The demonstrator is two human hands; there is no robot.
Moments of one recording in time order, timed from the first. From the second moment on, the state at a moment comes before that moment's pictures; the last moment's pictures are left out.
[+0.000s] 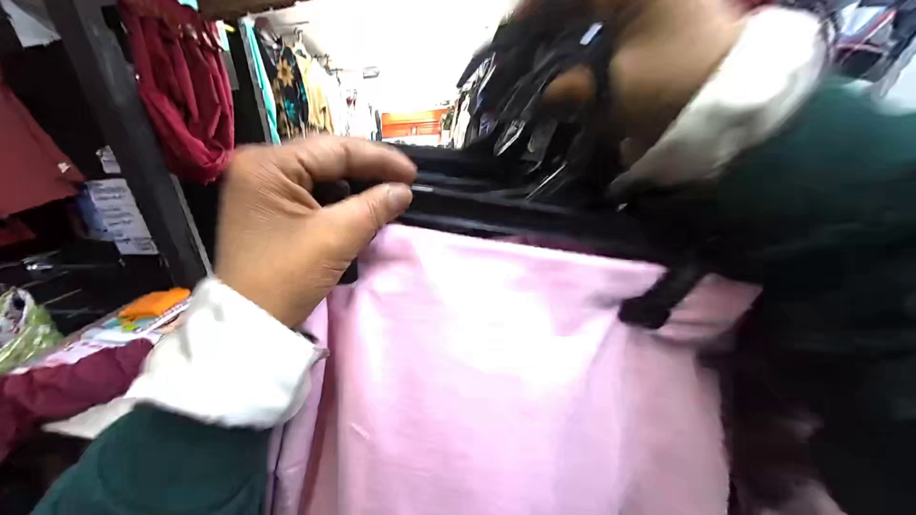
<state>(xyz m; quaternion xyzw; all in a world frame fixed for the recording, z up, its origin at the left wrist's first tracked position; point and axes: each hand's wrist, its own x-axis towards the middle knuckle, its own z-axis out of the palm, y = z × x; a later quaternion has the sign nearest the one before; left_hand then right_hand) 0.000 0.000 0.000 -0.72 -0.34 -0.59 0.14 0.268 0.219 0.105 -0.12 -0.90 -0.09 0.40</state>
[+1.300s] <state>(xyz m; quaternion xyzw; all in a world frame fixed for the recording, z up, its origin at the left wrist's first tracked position) -0.320 0.171 -0.309 -0.14 -0.96 -0.23 0.06 0.175 0.392 -0.172 -0.27 -0.86 0.26 0.35</state>
